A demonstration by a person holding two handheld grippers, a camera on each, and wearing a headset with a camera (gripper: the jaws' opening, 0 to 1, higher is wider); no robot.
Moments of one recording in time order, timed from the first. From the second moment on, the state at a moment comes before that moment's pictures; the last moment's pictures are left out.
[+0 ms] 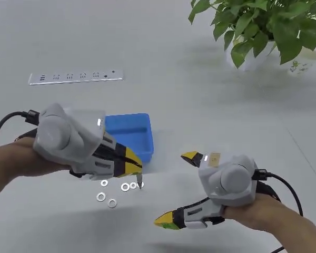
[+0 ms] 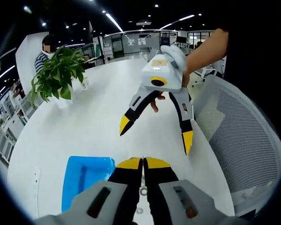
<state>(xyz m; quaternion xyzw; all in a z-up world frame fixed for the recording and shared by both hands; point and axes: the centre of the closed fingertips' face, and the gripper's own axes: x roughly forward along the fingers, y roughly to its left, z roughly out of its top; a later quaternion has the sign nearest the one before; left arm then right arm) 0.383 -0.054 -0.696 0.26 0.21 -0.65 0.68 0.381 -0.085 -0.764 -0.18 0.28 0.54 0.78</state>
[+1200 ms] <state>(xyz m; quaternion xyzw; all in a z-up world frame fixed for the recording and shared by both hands) 0.385 -0.050 -0.697 0.25 0.22 -0.65 0.69 0.383 -0.040 -0.765 -0.23 0.22 0.62 0.72</state>
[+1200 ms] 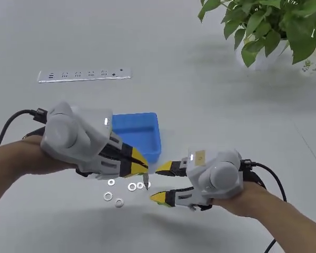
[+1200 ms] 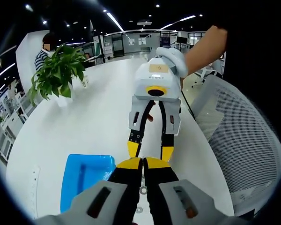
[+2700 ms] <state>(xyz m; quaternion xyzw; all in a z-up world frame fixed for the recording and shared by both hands) 0.384 -0.055 -0.697 0.25 0.22 -0.65 0.69 0.388 -0.027 -0.775 -0.24 0.24 0.64 0.69</state>
